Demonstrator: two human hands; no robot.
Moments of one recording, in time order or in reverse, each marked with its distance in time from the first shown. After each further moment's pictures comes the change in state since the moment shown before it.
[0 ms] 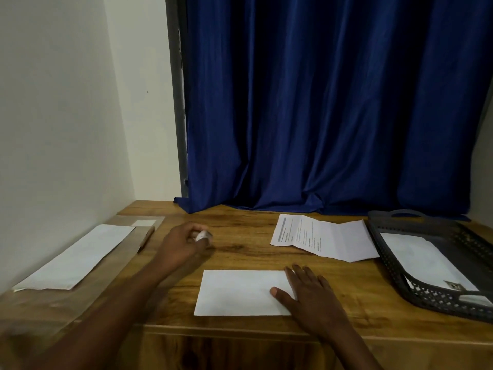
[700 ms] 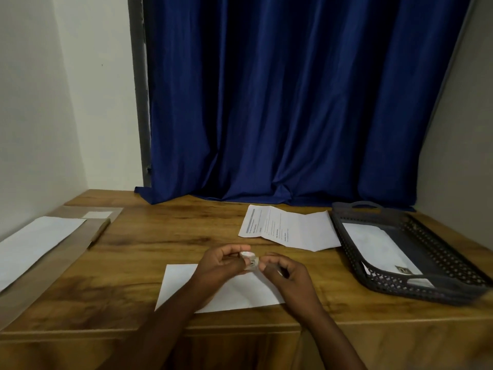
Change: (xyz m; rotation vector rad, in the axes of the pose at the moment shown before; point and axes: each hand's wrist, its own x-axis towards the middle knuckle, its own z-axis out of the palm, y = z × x) left_hand -0.036 0.035 0.143 -0.734 -0.363 -0.133; right_hand -0.014 0.014 -0.013 1.034 0.371 -0.112
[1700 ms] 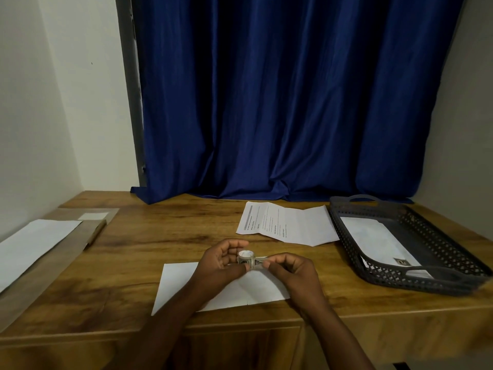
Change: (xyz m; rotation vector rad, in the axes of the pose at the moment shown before) left_hand -0.007 0.001 0.001 0.178 -0.027 0.124; right_hand 0.000 0.005 -0.009 0.152 0.070 0.057
